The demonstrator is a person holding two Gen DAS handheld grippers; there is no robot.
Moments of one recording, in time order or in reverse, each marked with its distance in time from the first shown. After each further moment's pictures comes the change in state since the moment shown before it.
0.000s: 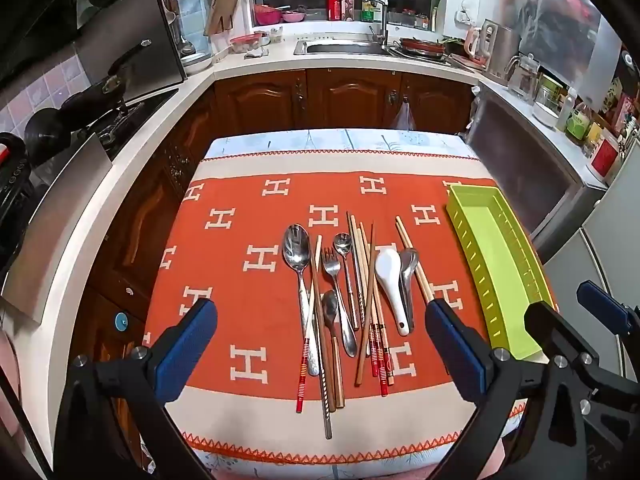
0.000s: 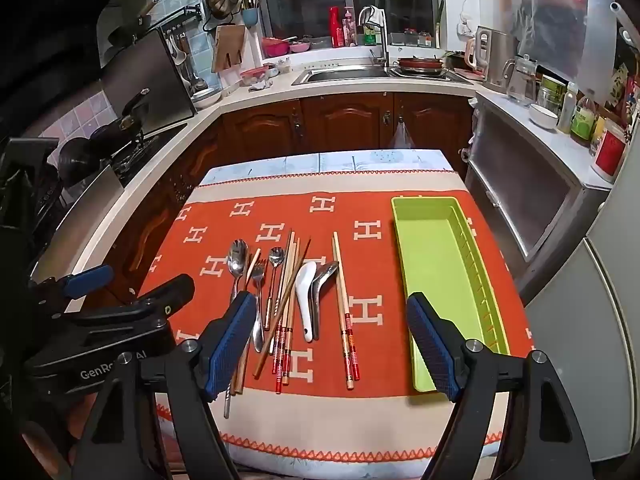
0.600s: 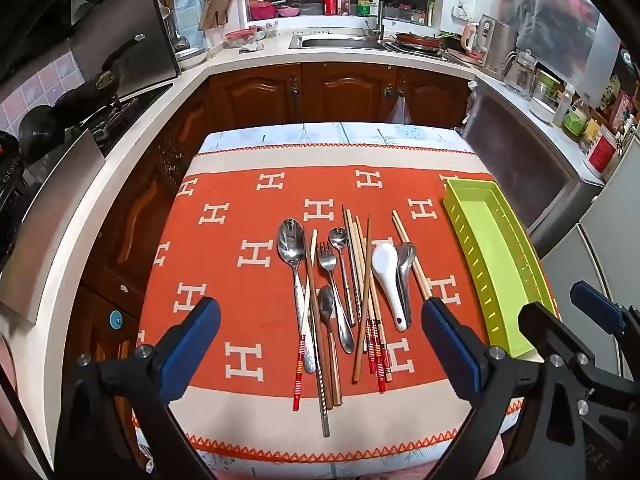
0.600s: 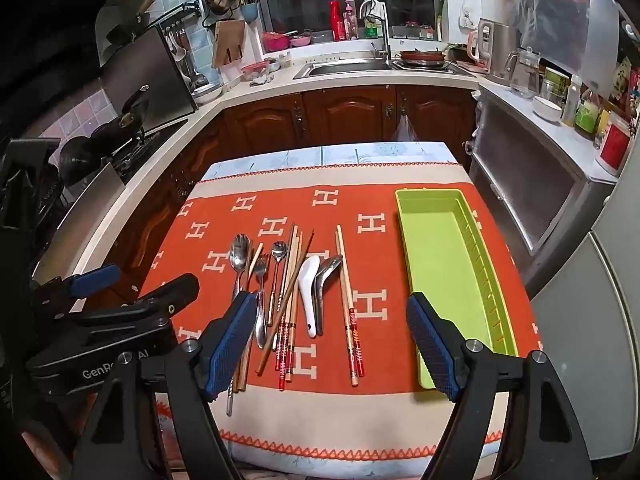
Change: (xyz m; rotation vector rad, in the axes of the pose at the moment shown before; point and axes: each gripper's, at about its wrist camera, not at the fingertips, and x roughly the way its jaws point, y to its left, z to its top) left arm 0.009 -0.004 -0.002 0.000 0.017 -0.015; right arm 0.010 0.004 -0.001 0.004 0.025 0.009
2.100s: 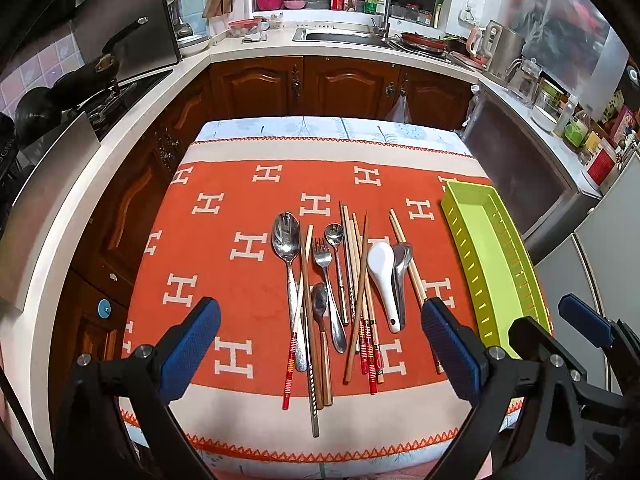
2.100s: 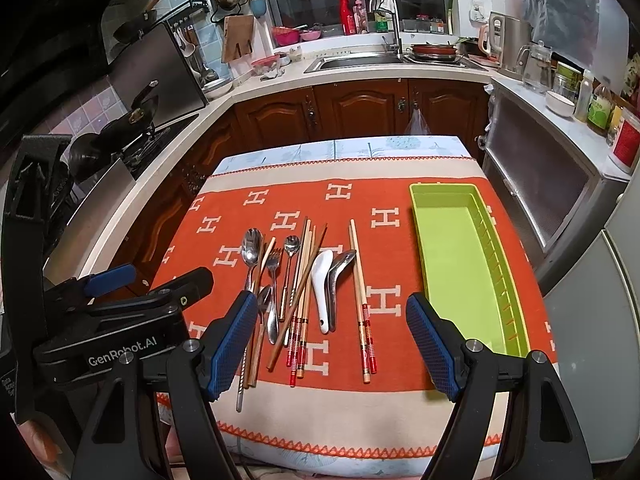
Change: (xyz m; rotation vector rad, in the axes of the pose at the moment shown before) left arm 0.009 0.007 0.002 -0.046 0.024 -0.042; right arm 0.007 0.000 0.000 -0.002 0.024 0.051
